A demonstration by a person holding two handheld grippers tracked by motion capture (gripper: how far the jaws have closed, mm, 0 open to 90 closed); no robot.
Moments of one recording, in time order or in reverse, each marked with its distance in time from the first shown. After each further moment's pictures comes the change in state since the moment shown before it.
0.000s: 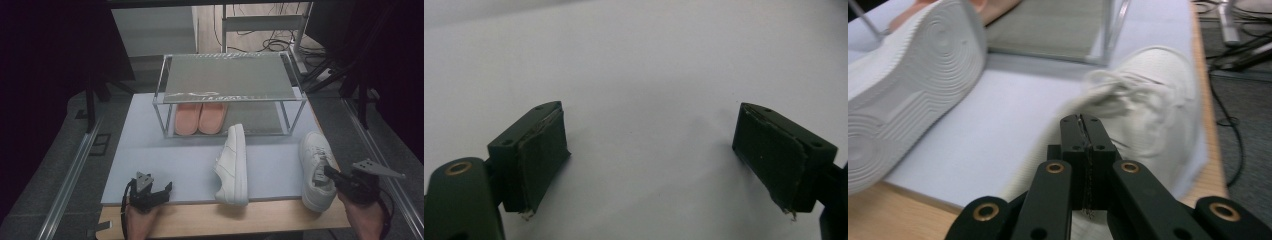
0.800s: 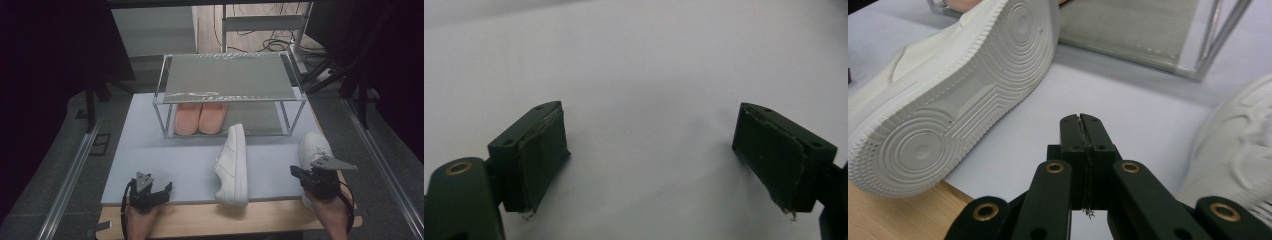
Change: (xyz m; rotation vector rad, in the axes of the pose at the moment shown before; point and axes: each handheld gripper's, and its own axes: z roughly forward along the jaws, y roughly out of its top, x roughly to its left) left arm 0.000 0.000 0.000 0.000 0.000 -0.001; right arm 0.066 0.012 0.042 0.059 0.109 -0.126
